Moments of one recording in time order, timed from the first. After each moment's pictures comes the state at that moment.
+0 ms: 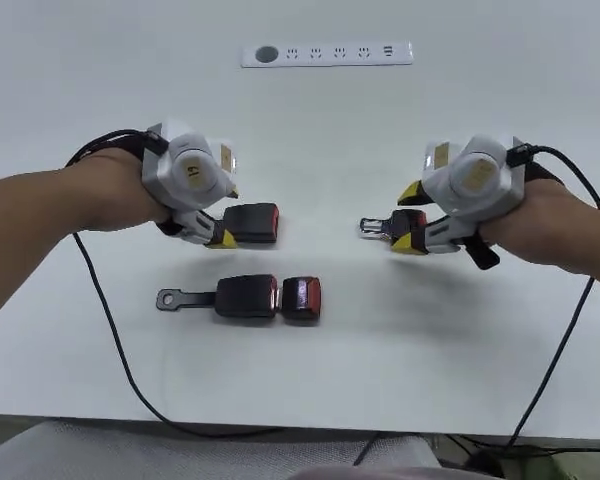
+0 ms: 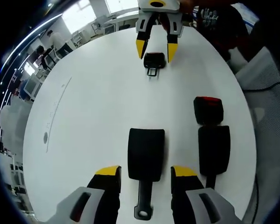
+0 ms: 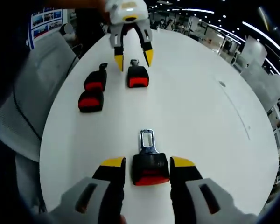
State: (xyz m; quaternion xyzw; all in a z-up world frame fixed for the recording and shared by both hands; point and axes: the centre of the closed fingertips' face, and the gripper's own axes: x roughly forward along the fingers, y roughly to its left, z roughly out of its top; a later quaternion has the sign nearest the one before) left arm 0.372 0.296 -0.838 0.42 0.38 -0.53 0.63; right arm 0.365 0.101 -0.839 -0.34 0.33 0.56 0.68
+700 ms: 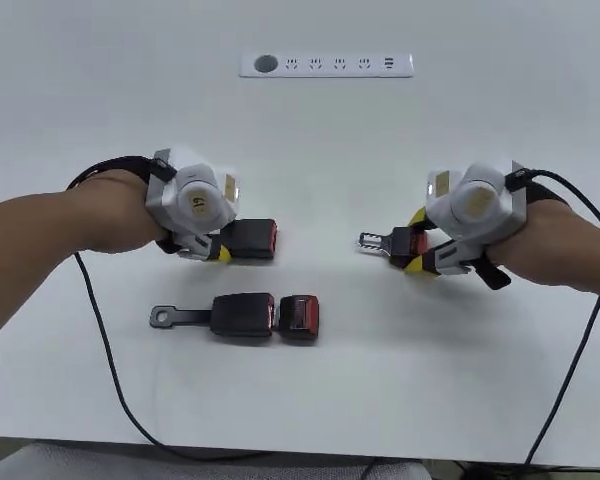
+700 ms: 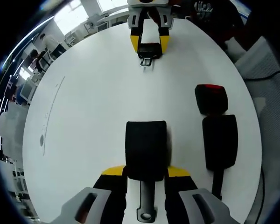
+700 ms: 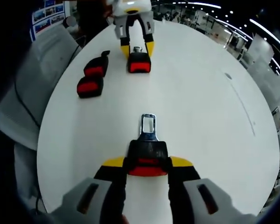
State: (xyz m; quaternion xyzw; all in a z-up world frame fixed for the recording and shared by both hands) left arm 0.375 0.301 -0.853 0.45 0.38 -0.53 0.61; right arm 0.370 0.089 -0.857 -0.36 0.35 0.56 0.65
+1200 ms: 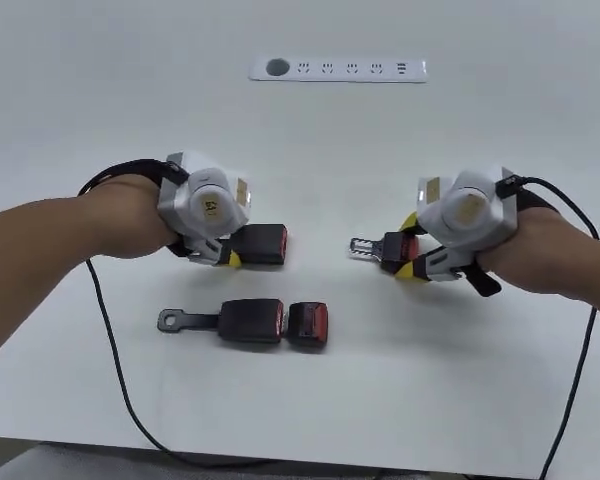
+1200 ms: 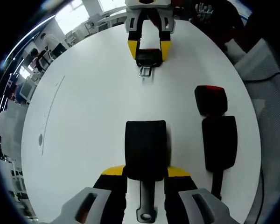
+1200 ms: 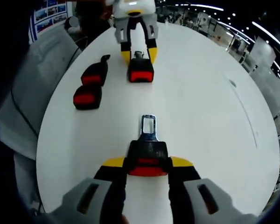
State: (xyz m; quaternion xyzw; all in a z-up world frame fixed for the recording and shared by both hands) left arm 0.378 0.303 -0.857 0.44 0.38 -0.54 0.61; right arm 0.371 0.124 -0.855 -0.36 0.34 0.57 0.65
